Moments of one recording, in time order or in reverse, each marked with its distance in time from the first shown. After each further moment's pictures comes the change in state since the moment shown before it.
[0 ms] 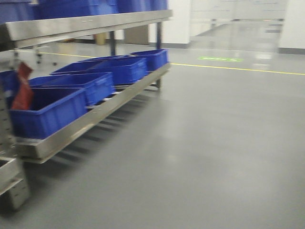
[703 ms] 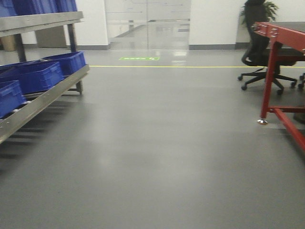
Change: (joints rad) left arm 0.000 0.000 0.000 0.000 0.001 -0.002; right arm 0.000 0.000 0.000 0.000 0.000 0.000
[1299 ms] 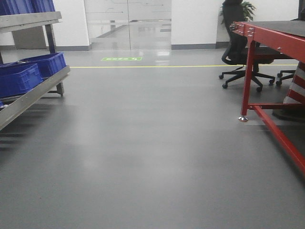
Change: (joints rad) left arm 0.000 0.000 0.000 0.000 0.004 0.000; right arm 0.000 0.000 0.000 0.000 0.000 0.000
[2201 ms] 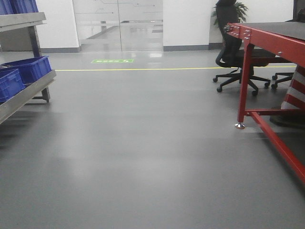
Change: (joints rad) left arm 0.000 0.000 0.000 0.000 0.002 0.000; right arm 0.000 0.000 0.000 0.000 -0.002 -0.002
